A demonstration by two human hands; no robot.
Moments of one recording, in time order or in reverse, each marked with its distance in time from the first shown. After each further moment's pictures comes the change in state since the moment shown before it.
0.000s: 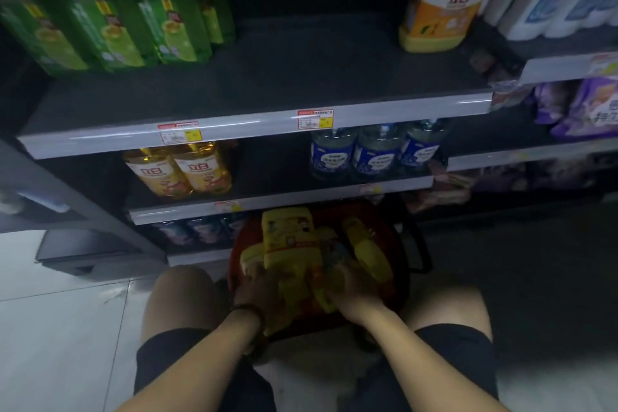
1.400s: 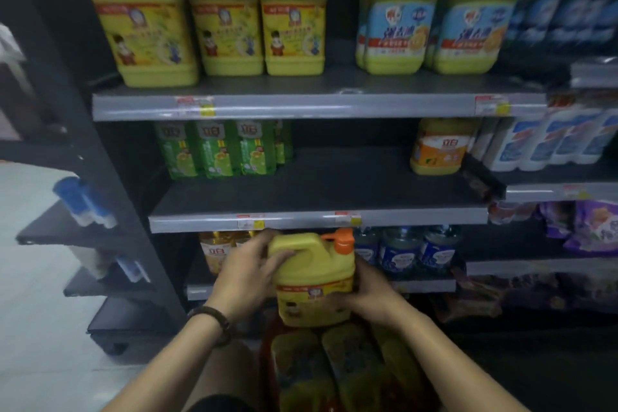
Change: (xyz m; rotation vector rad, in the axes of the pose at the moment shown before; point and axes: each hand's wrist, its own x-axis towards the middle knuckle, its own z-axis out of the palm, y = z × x) left_hand -0.170 0.021 -0.213 -0.606 0.791 0.349; right_hand -0.091 -0.134 -0.118 0.193 0.118 -0.616
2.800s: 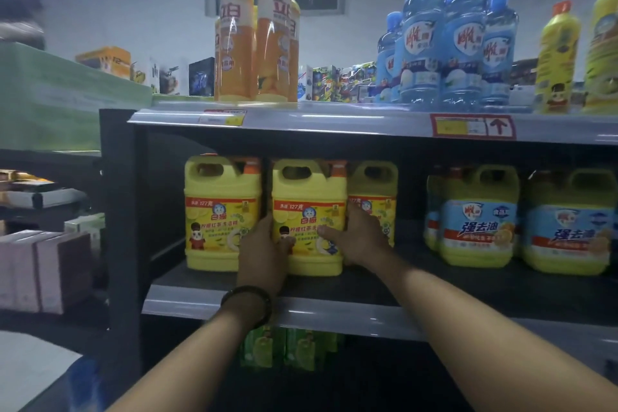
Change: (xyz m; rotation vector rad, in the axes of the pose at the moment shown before) left_hand 0.287 0.104 -0.187 0.070 0.635 0.203; right_hand 0.265 -0.369 -0.113 -0.158 0.434 -0.456
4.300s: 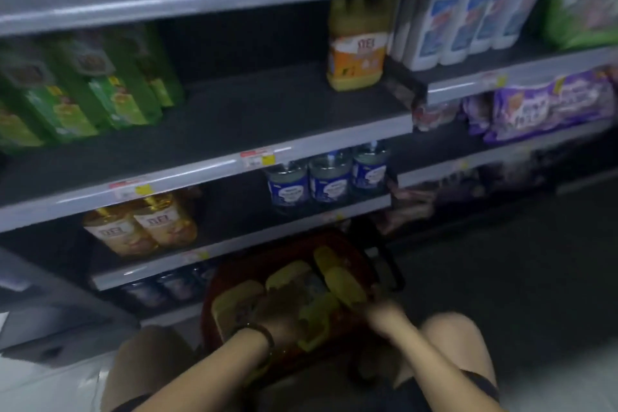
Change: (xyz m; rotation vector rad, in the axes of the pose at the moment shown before) left_hand -0.533 -0.042 0.151 0.565 -1.581 0.045; right_hand -0.582 0.344 -0.015 -0.093 -0.405 1.190
